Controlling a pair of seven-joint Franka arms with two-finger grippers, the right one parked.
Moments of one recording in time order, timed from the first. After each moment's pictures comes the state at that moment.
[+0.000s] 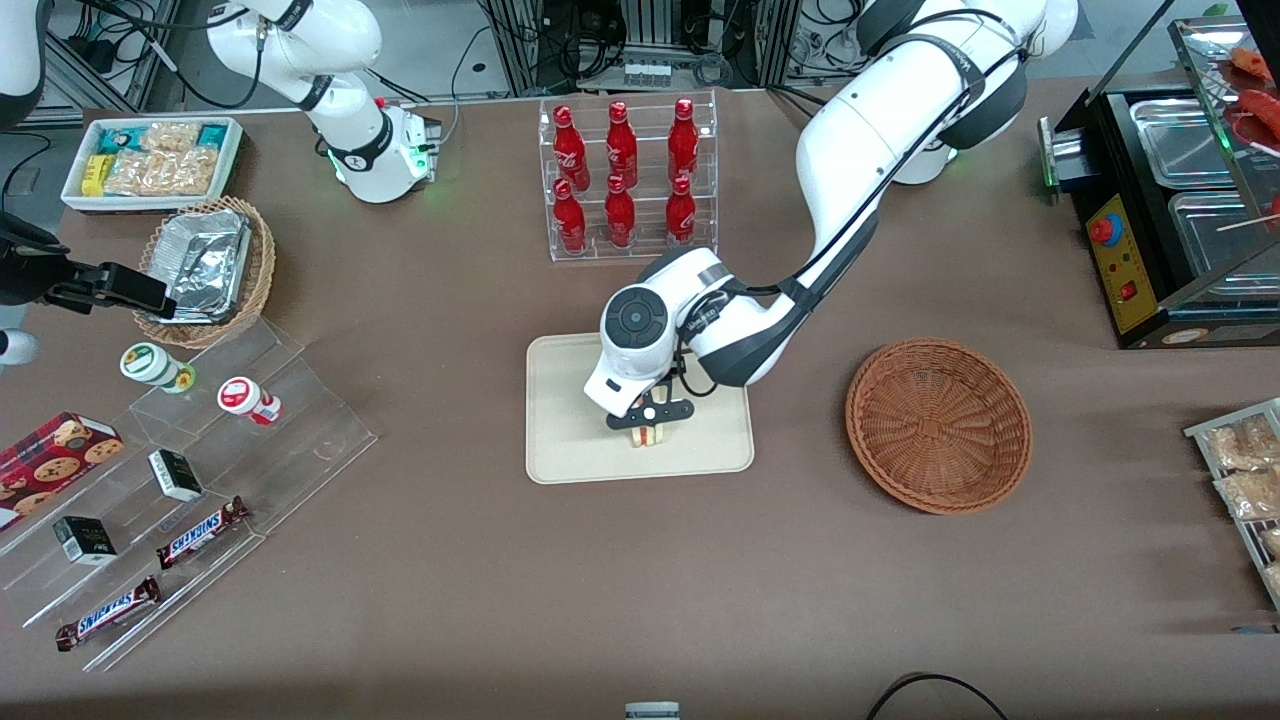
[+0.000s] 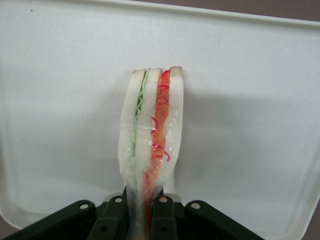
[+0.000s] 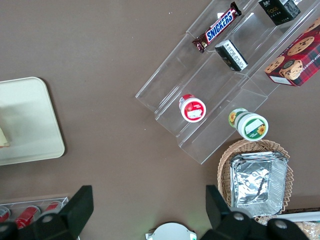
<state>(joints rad) -0.45 0.90 -0.50 -1.28 0.29 2.01 -1.09</state>
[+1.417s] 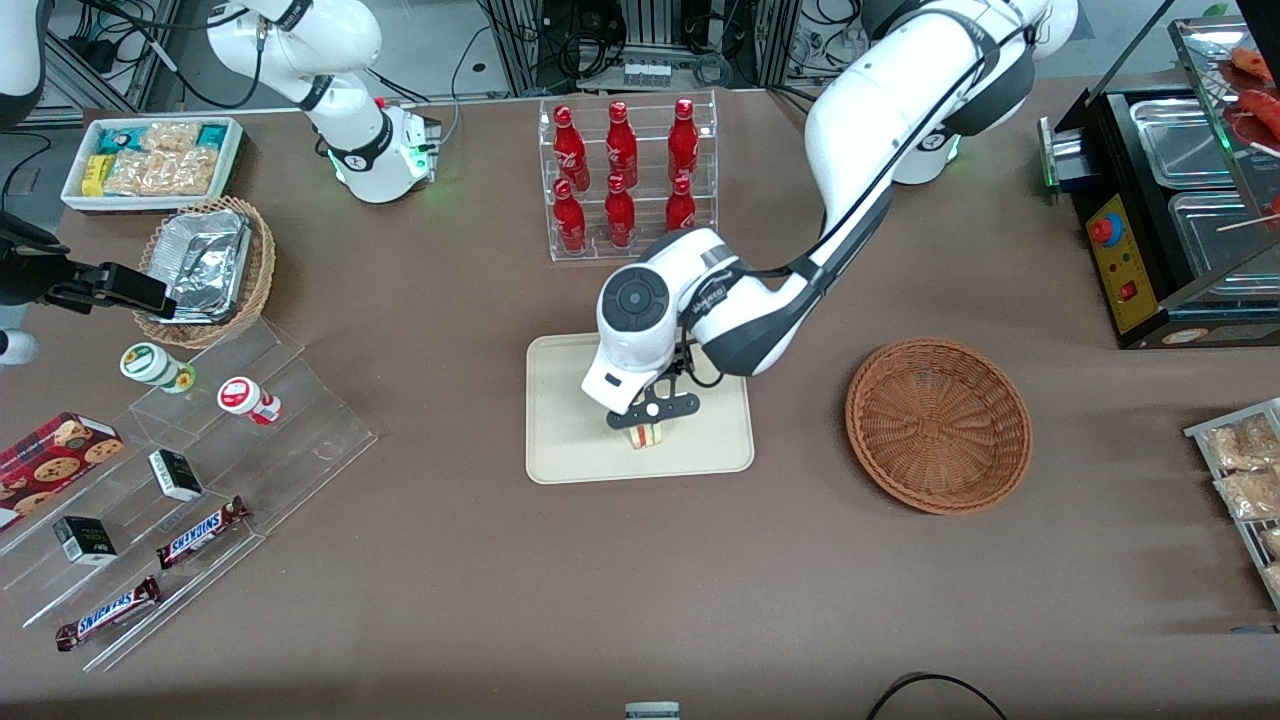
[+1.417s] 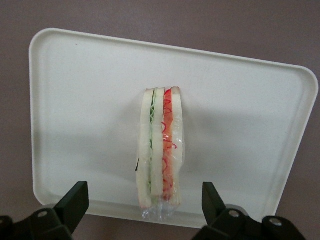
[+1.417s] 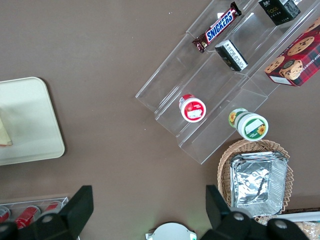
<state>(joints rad) -0.45 0.81 -0.49 -1.22 0.29 1.91 -1.11</state>
